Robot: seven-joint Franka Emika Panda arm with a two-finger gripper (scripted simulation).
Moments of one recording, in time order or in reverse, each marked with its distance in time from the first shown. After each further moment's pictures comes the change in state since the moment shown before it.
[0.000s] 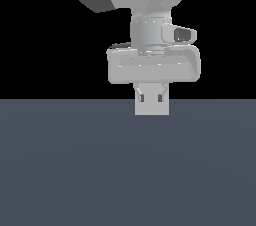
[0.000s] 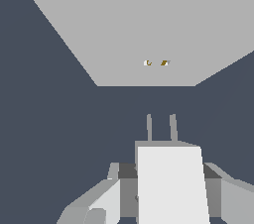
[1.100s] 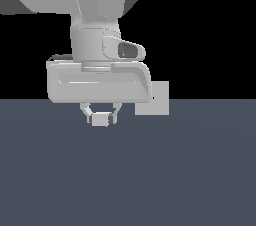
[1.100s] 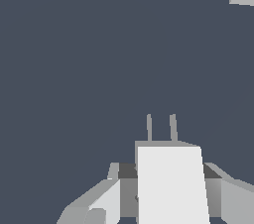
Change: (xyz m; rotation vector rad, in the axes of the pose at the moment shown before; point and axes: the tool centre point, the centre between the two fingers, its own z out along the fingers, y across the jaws) arm -0.071 -0.098 0.028 0.025 0.000 -0.112
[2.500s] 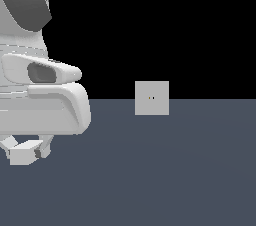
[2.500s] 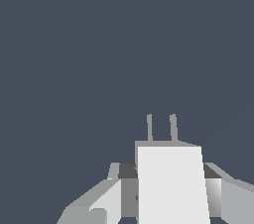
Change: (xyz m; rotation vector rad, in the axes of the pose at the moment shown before) arm -0.073 -0.104 0.030 0.026 0.000 -0.115
